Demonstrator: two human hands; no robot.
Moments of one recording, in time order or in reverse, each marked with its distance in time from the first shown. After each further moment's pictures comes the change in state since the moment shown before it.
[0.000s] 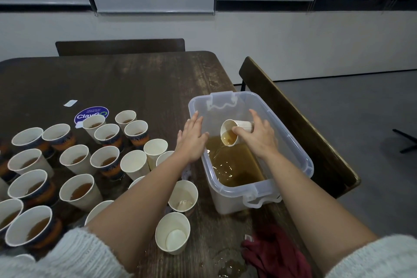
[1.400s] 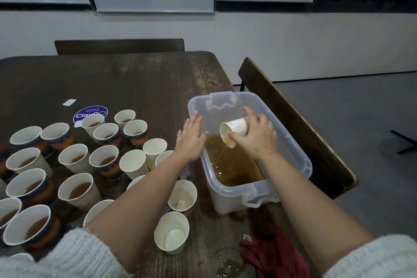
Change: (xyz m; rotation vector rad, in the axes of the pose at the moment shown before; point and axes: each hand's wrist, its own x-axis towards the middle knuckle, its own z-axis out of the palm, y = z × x) left_hand 0.000 -0.001 0.001 -0.006 0.012 -0.004; right_hand -0.007 -0.006 0.000 -0.236 0.115 -0.150
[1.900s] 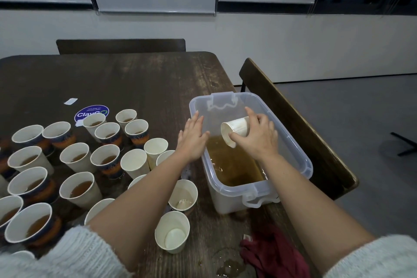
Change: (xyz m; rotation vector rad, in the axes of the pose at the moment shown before) left_hand 0.001 0.001 0.001 -0.004 -0.003 0.003; right_hand -0.001 -0.001 0.002 -0.030 0.029 -0.002
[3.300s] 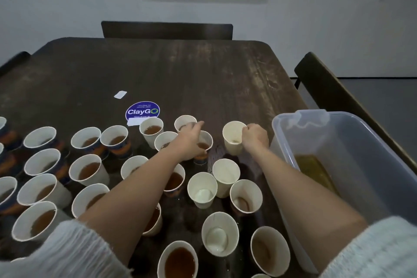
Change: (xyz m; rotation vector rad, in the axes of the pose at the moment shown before) left_hand 0.076 -0.190 -0.127 0.212 -0.180 -0.116; right_hand 0.100 -0.191 0.139 0.263 -0.366 0.391
